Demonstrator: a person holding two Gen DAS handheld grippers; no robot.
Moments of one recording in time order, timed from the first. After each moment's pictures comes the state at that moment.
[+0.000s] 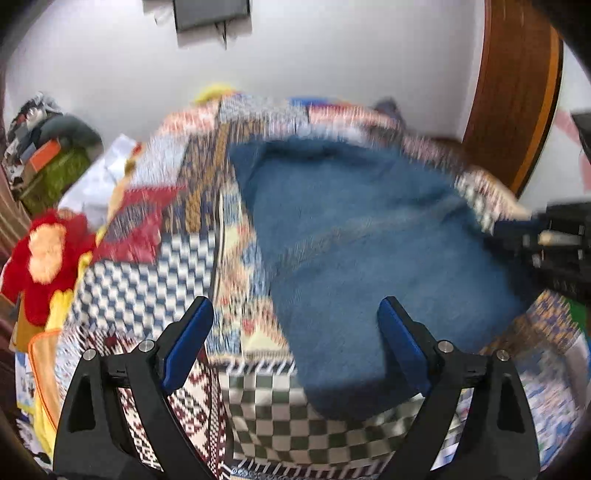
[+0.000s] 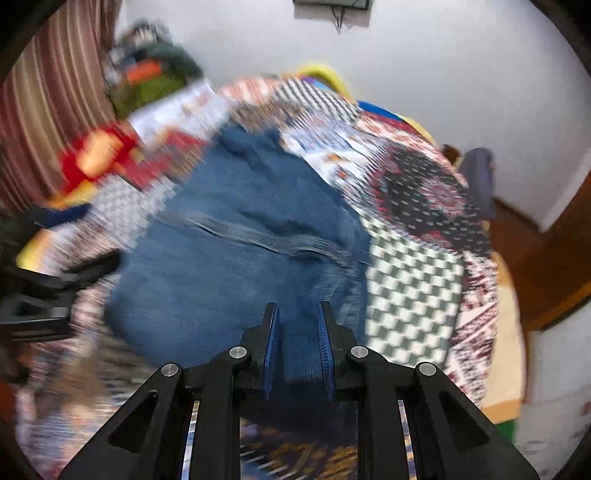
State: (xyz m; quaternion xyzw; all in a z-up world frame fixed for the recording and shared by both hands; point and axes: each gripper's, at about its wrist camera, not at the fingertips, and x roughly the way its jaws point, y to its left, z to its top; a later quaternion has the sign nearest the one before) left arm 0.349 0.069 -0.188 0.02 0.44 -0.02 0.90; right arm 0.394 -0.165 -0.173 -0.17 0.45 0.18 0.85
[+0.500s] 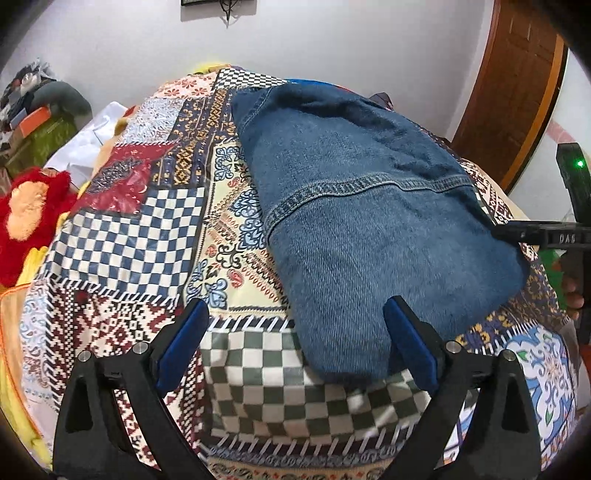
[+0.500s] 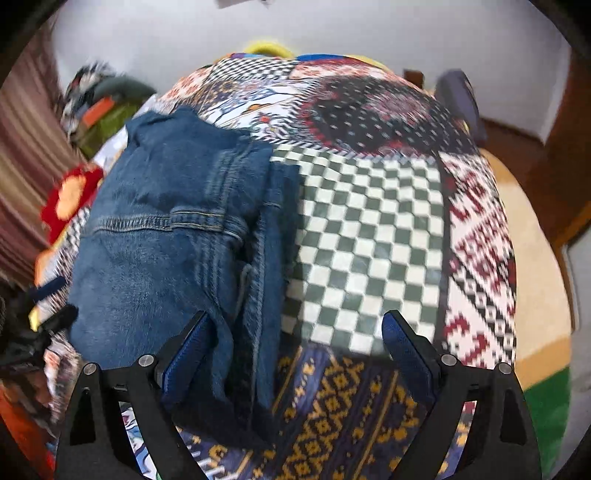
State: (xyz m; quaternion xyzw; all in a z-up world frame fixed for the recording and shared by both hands) left arm 0.320 0.088 -0.208 -0.03 0.44 -0.05 0.89; right arm 0.420 -0.263 -0.221 0.00 0.52 0.17 0.84
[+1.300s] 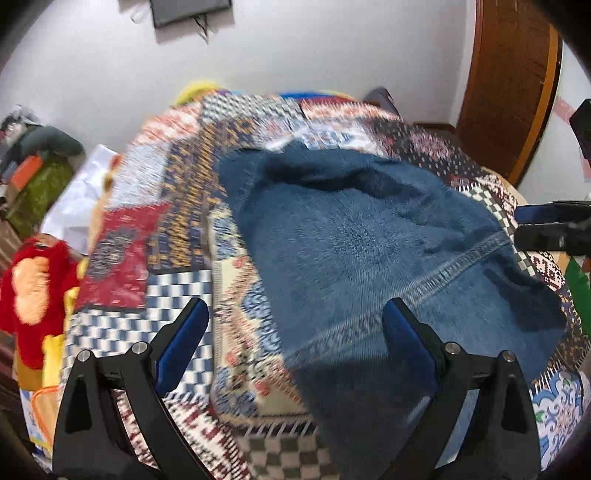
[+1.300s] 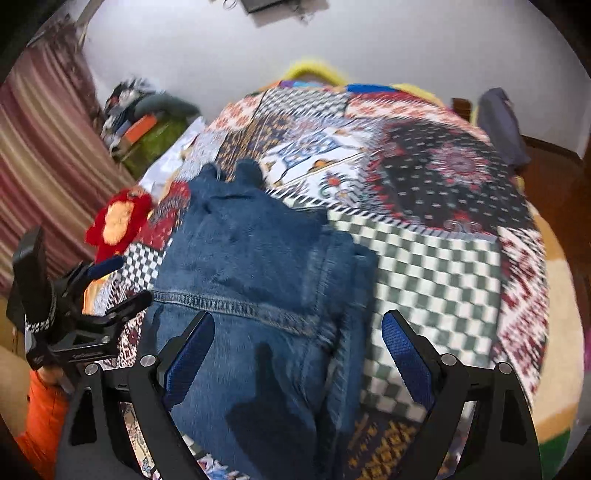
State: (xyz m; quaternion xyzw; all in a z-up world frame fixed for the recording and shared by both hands) left arm 0.425 0.076 -0.192 0.04 0.45 -0.05 0.89; right arm 0.466 -0.204 -0.173 0.02 0.50 0.26 0.83
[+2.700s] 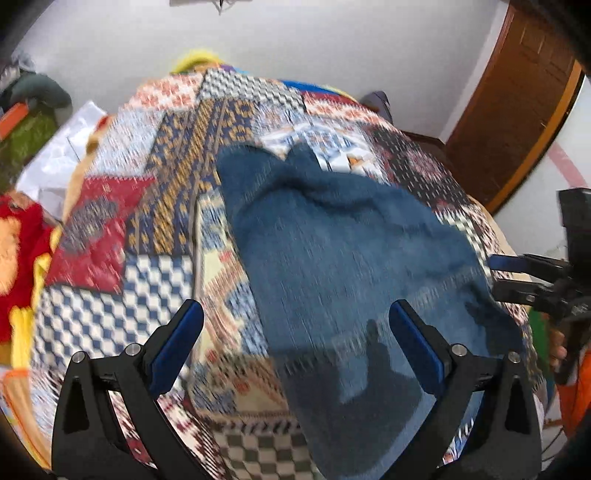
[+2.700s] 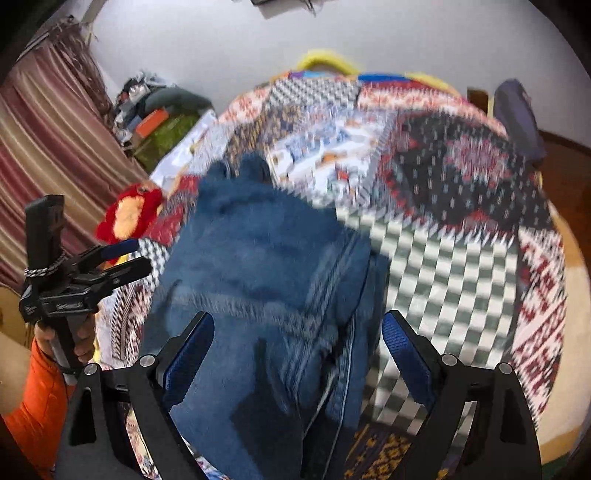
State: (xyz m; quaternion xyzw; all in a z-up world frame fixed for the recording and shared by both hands) left arm 0.429 0.100 -0.190 -0.07 0.48 -0.08 0.87; right arm 0.479 -0.212 -0.188 0.04 0.51 0.28 0.81
